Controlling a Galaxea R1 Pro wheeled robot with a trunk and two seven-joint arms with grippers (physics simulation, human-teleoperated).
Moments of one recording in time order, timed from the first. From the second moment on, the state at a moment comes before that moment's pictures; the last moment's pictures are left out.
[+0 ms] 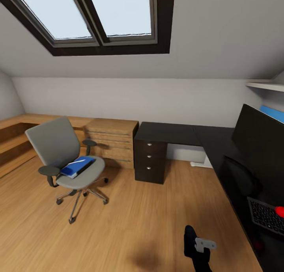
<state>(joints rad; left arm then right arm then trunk) -0.09 -0.02 -0.07 -0.39 0.27 -0.41 0.07 -0.37 0.09 -0.42 -0.31 0.25 -0.55 -0.01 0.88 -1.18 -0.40</state>
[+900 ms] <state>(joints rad) -0.09 -0.02 -0.07 -0.39 0.27 -0.41 0.07 -0.37 0.09 -0.42 -0.31 0.25 -0.55 -0.01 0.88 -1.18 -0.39</state>
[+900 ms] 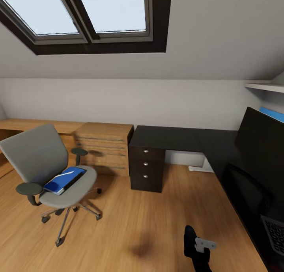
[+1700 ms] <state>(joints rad) -0.09 -0.02 -0.07 -0.39 0.27 -0.41 0.07 -0.37 0.09 -0.42 -0.31 0.25 -0.55 -0.01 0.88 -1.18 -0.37</state>
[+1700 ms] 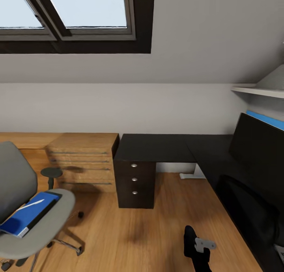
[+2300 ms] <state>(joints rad) -0.09 -0.02 -0.07 -0.39 0.27 -0.41 0.07 -0.37 0.09 -0.42 -0.31 0.25 -0.55 -0.01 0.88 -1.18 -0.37</state>
